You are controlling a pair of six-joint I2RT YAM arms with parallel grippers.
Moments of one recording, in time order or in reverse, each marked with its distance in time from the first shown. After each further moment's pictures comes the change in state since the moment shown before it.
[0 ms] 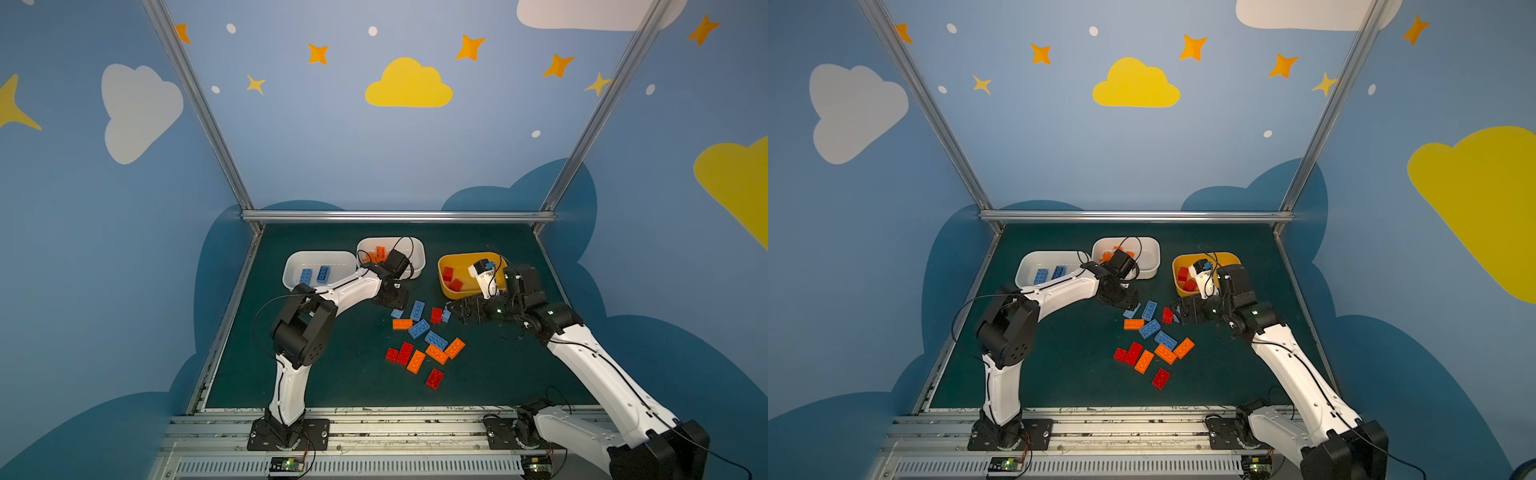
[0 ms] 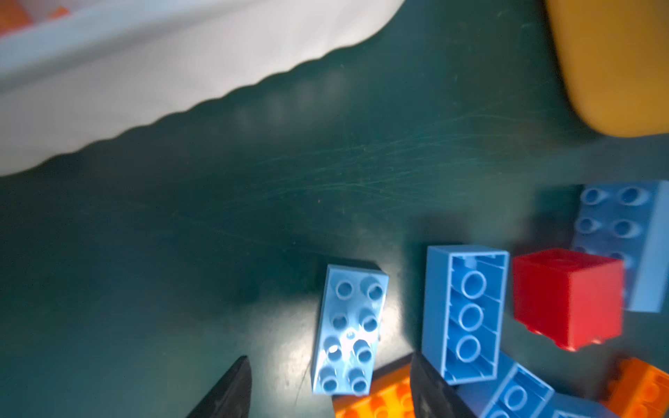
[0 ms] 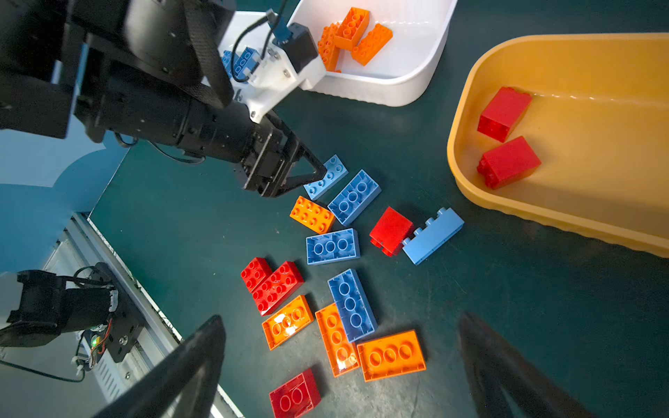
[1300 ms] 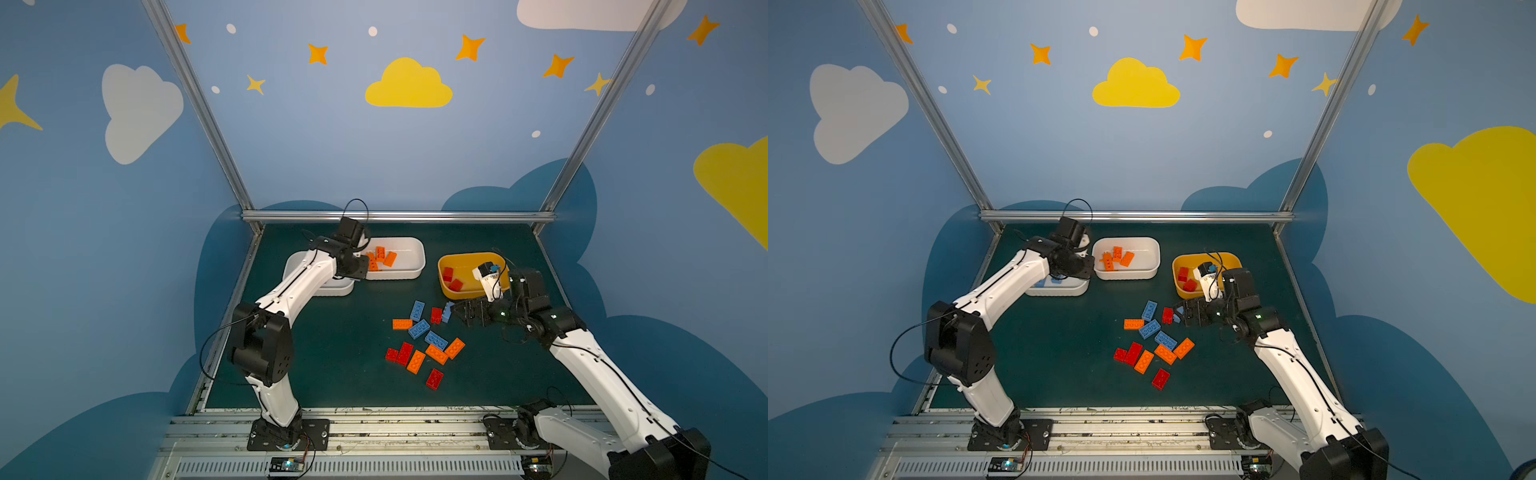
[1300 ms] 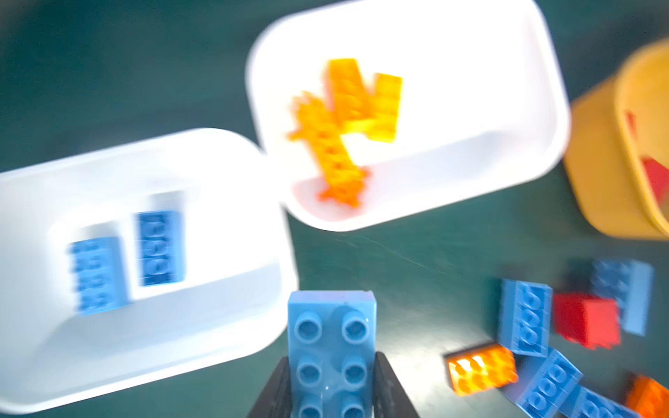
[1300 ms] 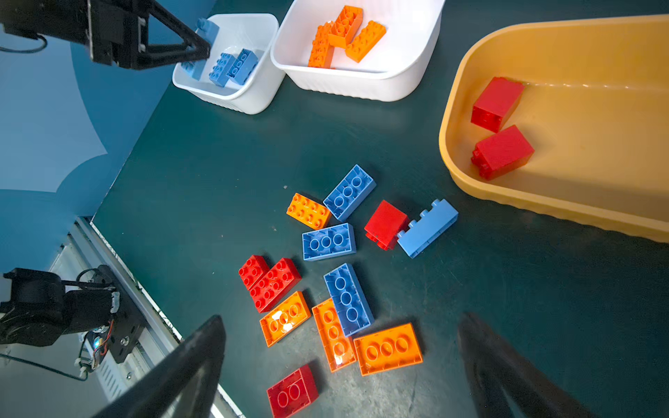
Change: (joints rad) left arm 0.310 -0.263 0.054 -0.160 -0.076 0.153; right arm -0.036 -0.022 -0.040 0.010 -0.036 -0.003
